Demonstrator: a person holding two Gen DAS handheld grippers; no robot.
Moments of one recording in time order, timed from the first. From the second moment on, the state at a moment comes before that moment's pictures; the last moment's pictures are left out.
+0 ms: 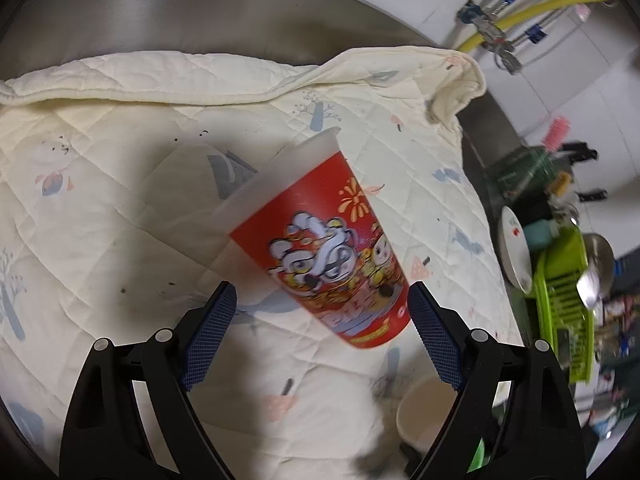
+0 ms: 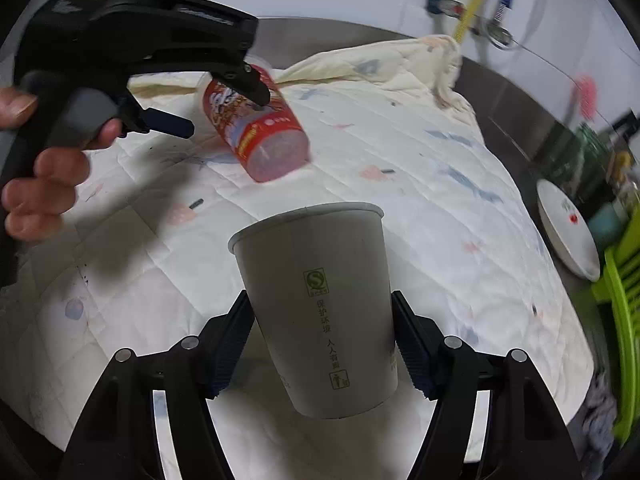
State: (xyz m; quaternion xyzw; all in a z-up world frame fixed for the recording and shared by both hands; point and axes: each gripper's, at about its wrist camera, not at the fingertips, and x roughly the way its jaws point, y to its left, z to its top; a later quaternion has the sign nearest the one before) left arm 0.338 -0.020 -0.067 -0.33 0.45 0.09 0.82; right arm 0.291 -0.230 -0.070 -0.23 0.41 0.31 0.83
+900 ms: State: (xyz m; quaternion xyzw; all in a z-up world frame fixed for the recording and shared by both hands) left arm 0.379 -0.033 -0.081 -0.36 0.45 0.18 0.80; right arm 0.253 -0.286 -0.067 -0.13 0.40 0.29 0.86
